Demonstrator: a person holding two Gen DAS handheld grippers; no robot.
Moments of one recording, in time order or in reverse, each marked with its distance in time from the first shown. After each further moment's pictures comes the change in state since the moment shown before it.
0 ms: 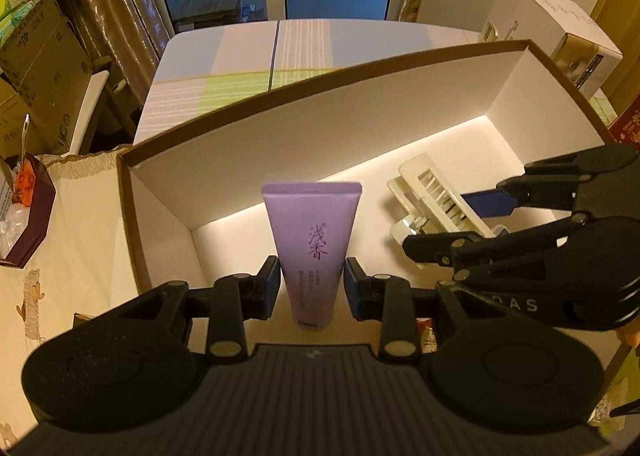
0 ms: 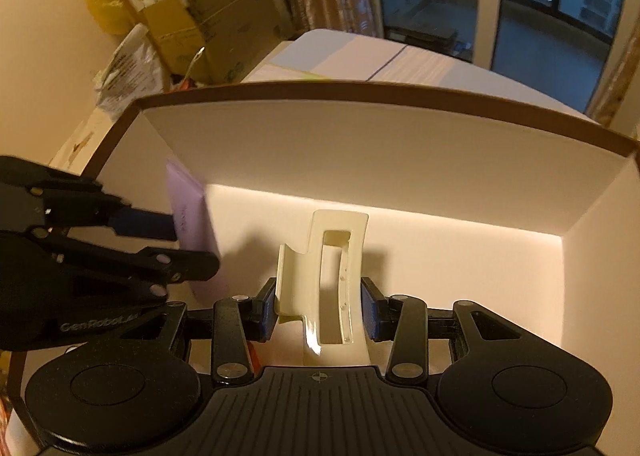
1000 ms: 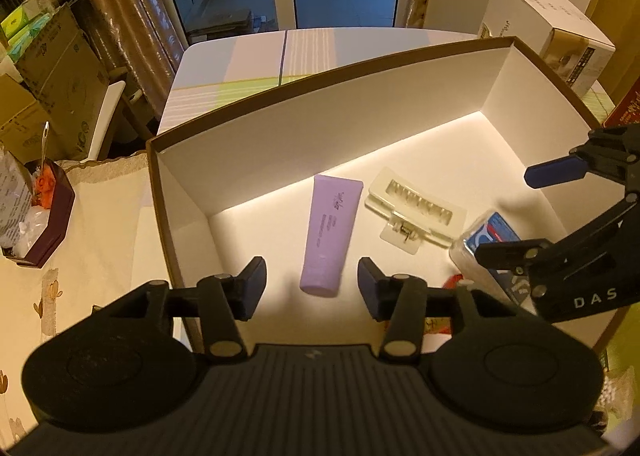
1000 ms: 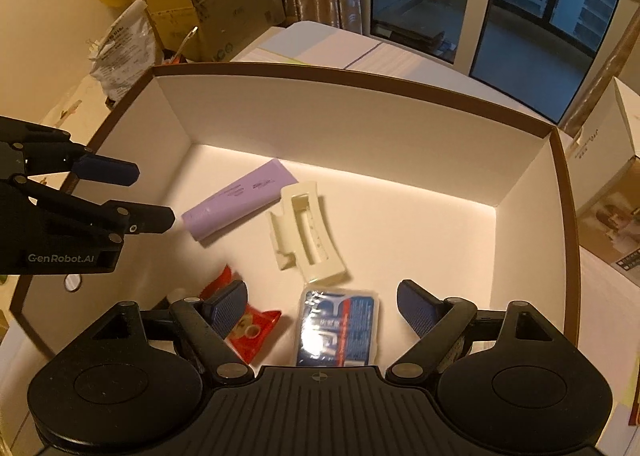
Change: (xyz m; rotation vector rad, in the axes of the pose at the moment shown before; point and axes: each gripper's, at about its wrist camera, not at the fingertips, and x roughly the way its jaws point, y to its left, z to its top) left arm -0.033 -0.012 -0.021 0.015 -0.046 0.050; right arm -0.060 0.006 -0.030 -0.058 0.044 -0.089
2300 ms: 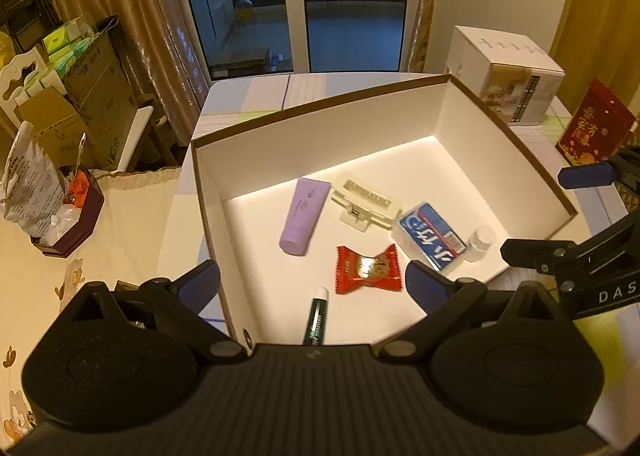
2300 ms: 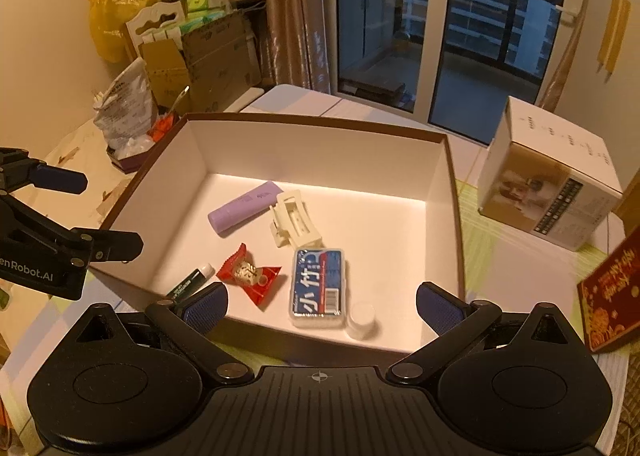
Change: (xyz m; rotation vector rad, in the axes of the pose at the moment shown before) left arm -0.116 -0.047 -0.054 -0.038 -0.131 0.047; right arm -0.120 0.015 -0.080 0.051 -0.204 -0.077
